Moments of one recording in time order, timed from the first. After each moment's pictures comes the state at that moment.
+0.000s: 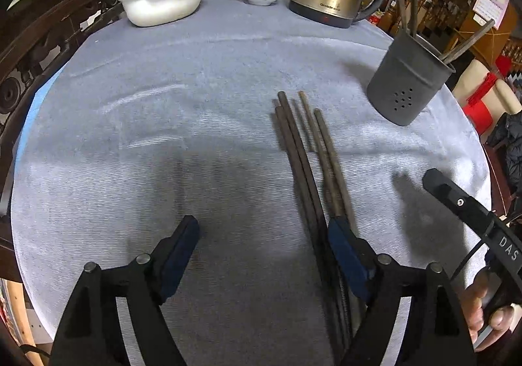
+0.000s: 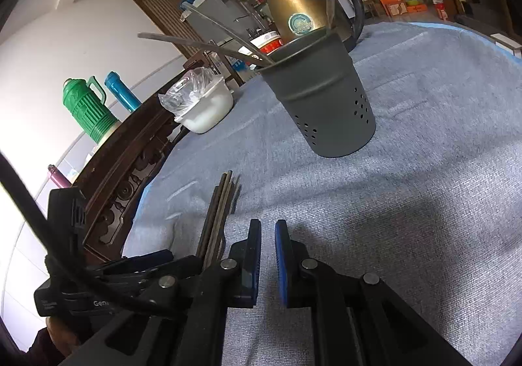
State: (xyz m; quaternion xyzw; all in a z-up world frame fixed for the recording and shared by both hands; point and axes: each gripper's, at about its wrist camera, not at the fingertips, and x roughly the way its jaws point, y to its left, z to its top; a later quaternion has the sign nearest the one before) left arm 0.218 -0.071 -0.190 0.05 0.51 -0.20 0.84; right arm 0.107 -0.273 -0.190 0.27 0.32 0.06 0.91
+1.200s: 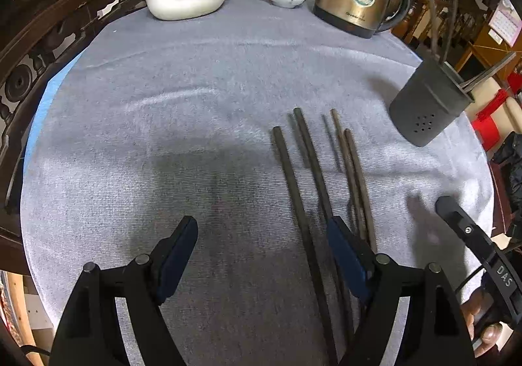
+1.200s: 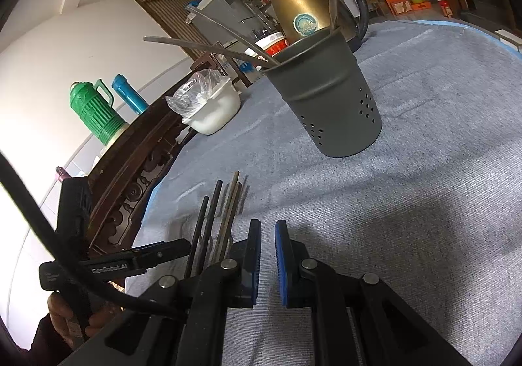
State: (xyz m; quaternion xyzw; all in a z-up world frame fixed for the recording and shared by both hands) left arm 0.240 -0.066 -0.188 0.03 0.53 -0.17 0.83; right arm 0.105 -0.275 -0.190 0.28 0.31 0.07 0.90
